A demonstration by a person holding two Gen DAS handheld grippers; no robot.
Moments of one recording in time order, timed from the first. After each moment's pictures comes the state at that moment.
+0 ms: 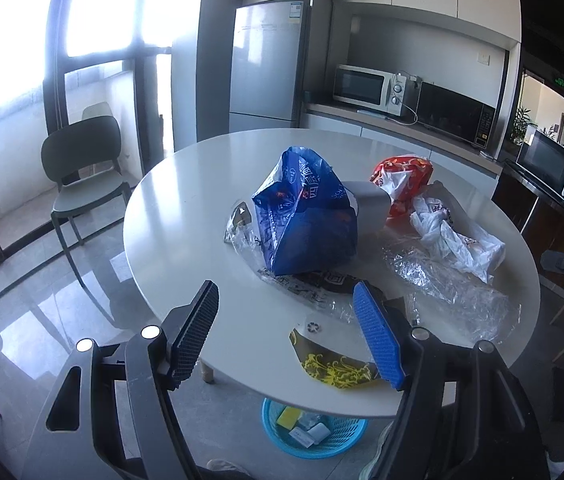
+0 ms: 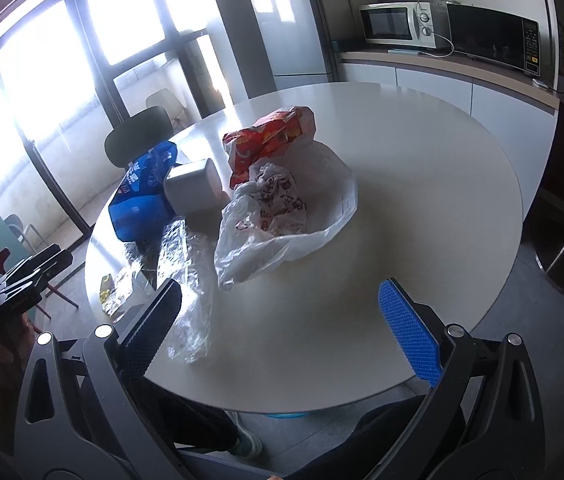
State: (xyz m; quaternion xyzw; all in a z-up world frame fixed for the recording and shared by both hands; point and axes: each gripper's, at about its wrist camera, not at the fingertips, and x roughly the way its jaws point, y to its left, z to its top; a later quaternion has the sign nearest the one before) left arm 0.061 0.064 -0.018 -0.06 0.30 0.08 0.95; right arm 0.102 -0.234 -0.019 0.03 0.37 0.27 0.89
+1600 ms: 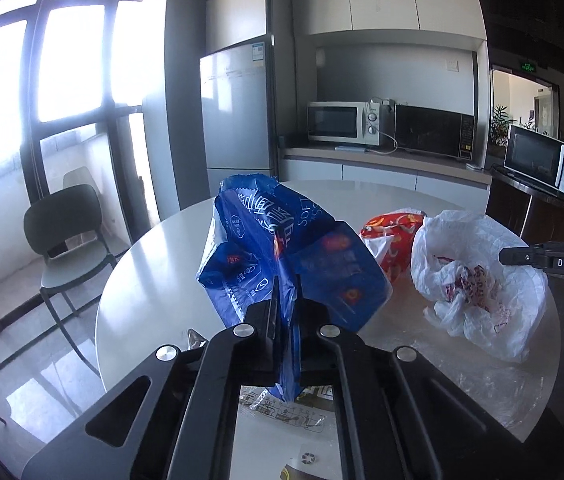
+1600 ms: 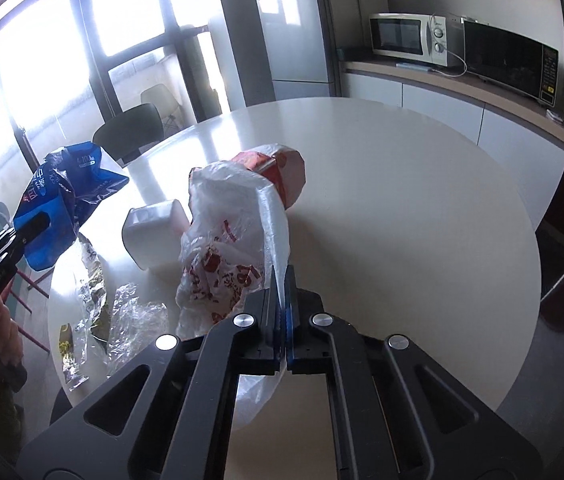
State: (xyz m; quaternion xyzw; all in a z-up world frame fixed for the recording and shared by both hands) left arm 0.115 0.046 0.022 0.01 0.21 0.06 0.98; right arm 0.163 -0.210 -0.003 -0.01 0.35 0.27 0.90
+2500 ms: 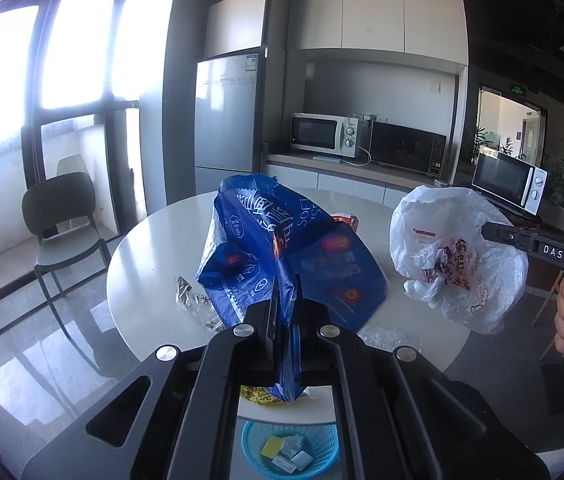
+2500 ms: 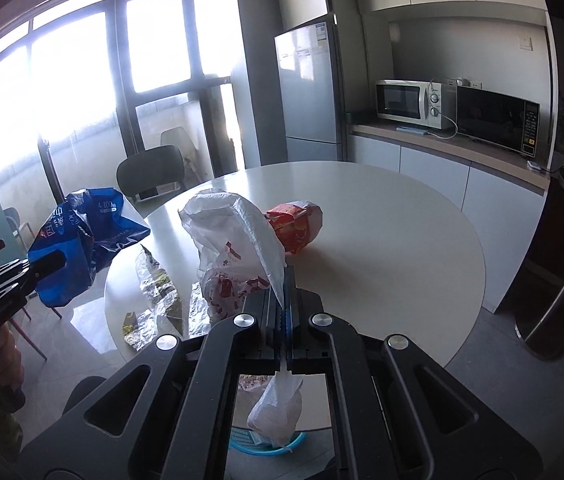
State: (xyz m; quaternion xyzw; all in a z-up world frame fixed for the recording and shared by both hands) left arm 0.017 0.014 0.052 -0.03 0.21 0.03 0.98; right arm 0.039 -0.254 0.072 -0.02 0.25 0.28 0.93
